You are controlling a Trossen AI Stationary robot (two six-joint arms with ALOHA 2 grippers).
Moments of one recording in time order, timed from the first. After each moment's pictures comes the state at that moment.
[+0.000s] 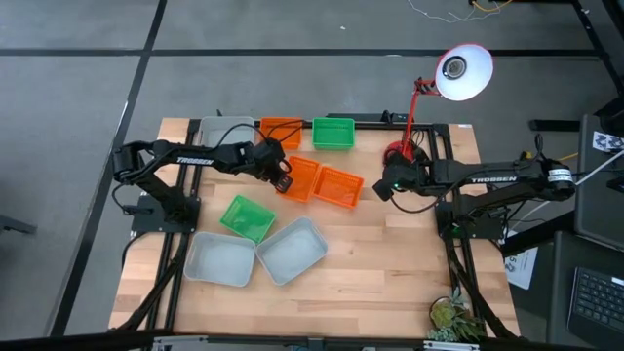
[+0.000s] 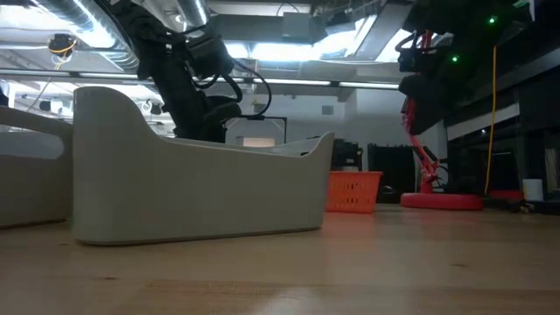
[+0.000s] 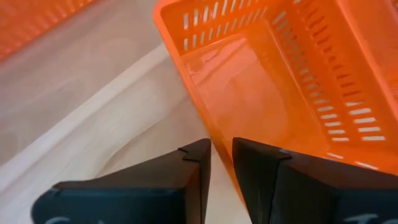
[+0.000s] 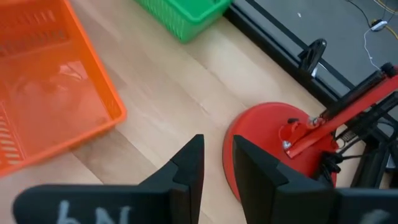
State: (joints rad) left arm 0.39 1.52 0.81 -0.20 -0.04 -0.51; right arm -0.10 1.14 0.77 -0.74 0.64 0.54
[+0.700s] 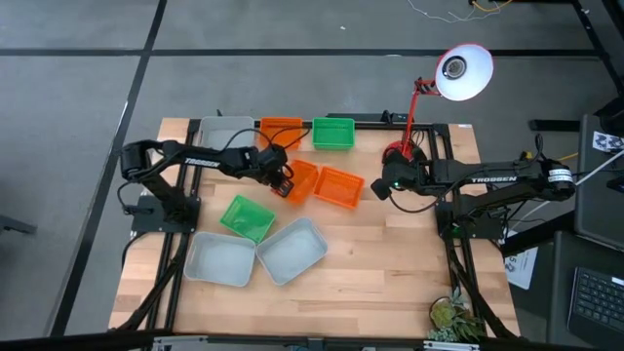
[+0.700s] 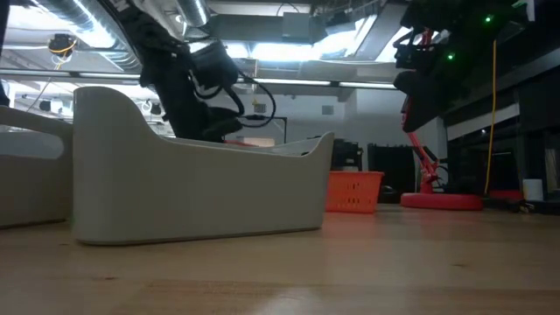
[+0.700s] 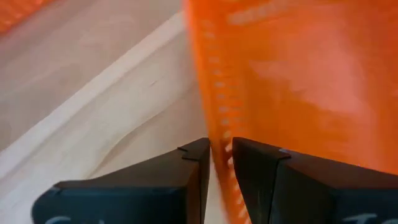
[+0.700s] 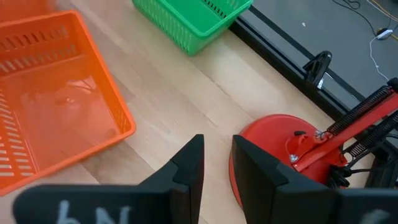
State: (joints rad) left arm 0.36 1.59 0.81 -0.20 -0.09 -0.51; right arm -0.10 1.14 0.77 -0.68 0.63 0.51
